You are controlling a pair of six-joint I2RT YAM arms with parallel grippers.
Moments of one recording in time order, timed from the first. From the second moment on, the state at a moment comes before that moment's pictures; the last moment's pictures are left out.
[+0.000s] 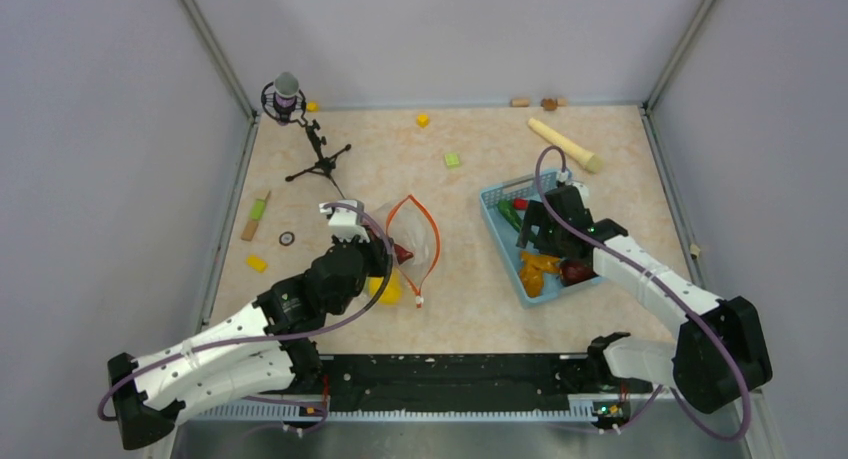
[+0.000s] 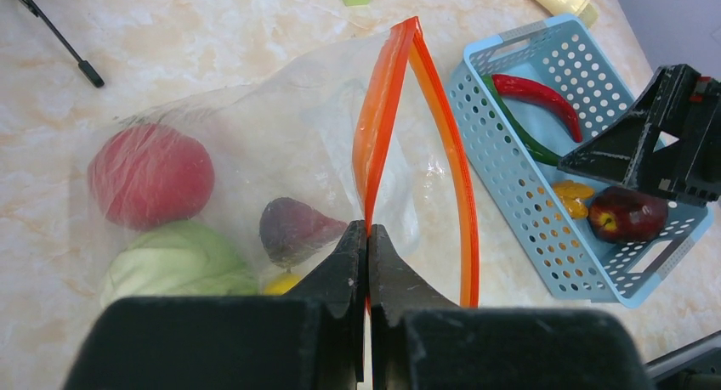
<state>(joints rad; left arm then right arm) -1.00 0.72 0.63 -0.26 -0.60 -0.60 0.42 1.20 0.75 -0.47 0.23 0.57</state>
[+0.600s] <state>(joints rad) -1.00 0.75 0.63 -0.26 -0.59 -0.60 0.42 1.25 0.71 -0.56 0.13 0.70</state>
